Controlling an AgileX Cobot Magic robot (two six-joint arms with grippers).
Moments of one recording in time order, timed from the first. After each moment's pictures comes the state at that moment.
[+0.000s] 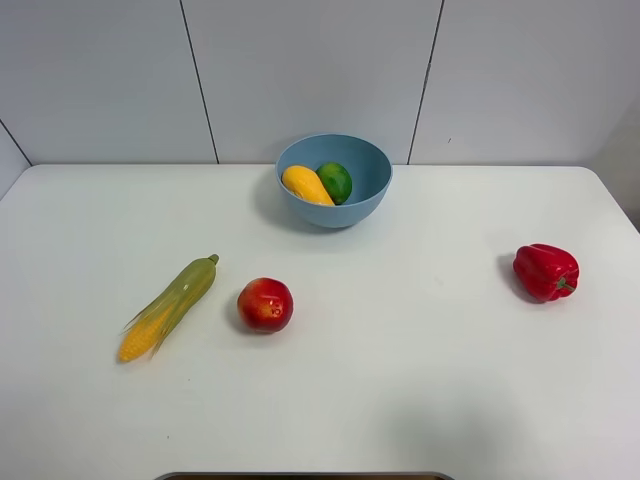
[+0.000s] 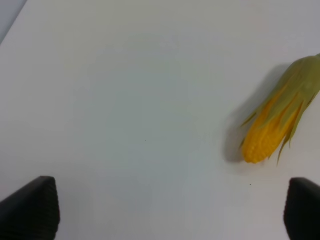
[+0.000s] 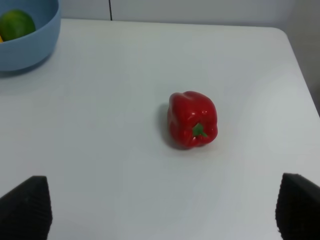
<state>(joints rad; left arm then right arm) 0.03 0.00 -0.44 0.06 1.09 -0.10 0.04 0.00 -0.57 -0.01 1.10 0.01</state>
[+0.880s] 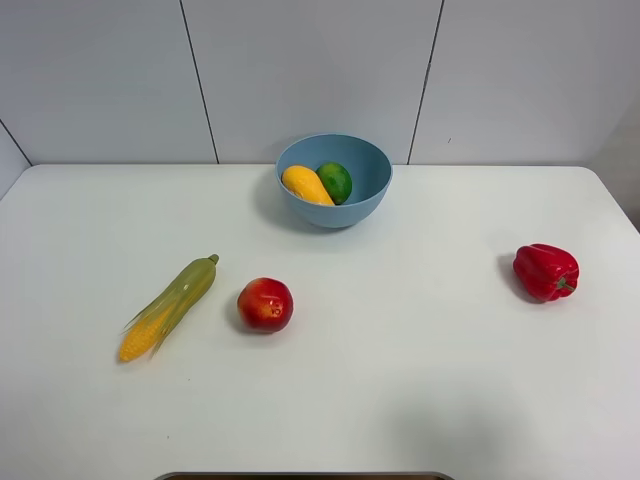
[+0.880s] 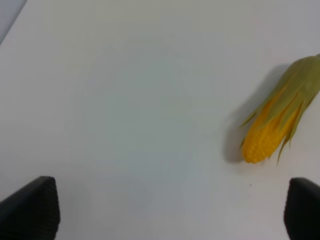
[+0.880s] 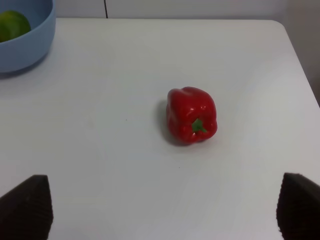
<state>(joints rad) 0.03 0.00 -0.44 0.06 1.09 -0.10 0.04 0.00 -0.56 -0.02 1.10 0.05</state>
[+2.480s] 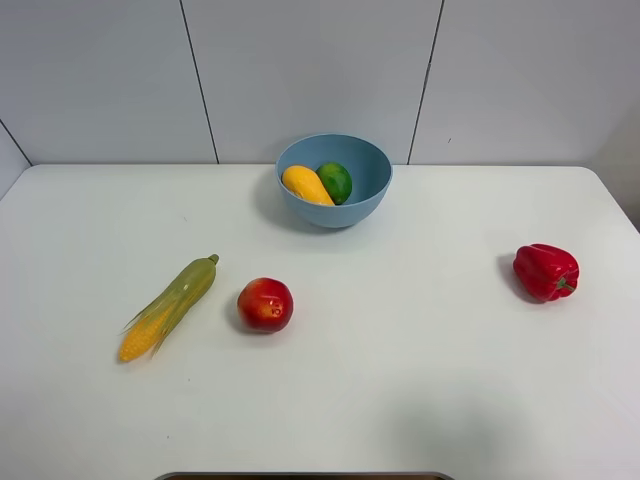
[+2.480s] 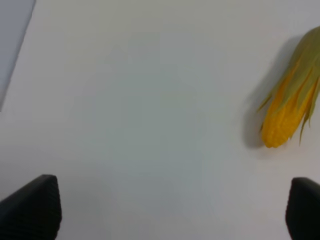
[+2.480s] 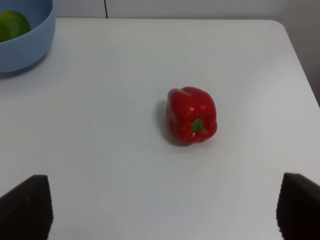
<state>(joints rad) 0.03 0.20 -0.55 0.07 1.08 0.08 0.04 0.00 -0.56 -0.02 1.10 0.05</state>
